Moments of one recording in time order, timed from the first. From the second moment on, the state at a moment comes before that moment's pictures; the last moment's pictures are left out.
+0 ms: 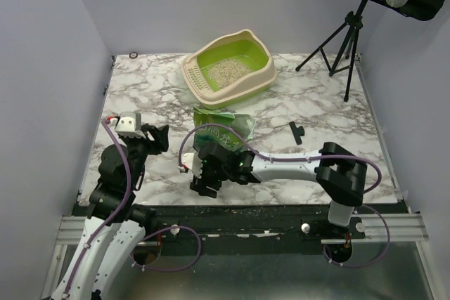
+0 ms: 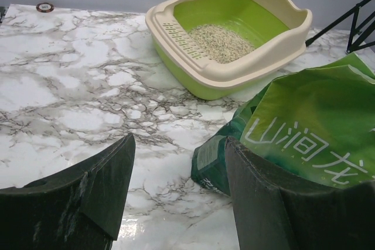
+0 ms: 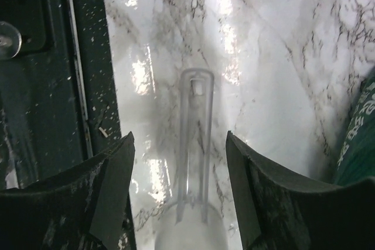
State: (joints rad) left arm -0.33 0.39 0.62 -0.29 -0.13 -0.21; right arm 1.21 1.78 1.13 -0.14 -0.22 -0.21
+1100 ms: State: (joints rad) left arm -0.33 0.34 0.62 -0.30 -0.21 -0.21; right arm 1.21 1.95 1.20 -0.09 -0.13 -0.23
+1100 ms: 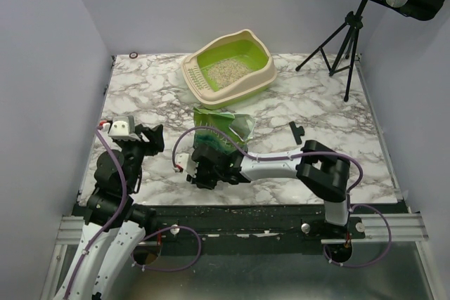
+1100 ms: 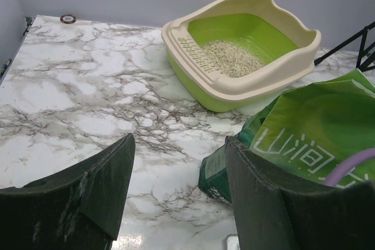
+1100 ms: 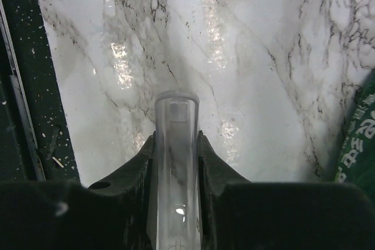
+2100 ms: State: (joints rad) left arm -0.33 0.59 0.96 -0.18 0.54 -0.58; right arm 1.21 1.08 1.48 -0.29 -0.62 -0.35
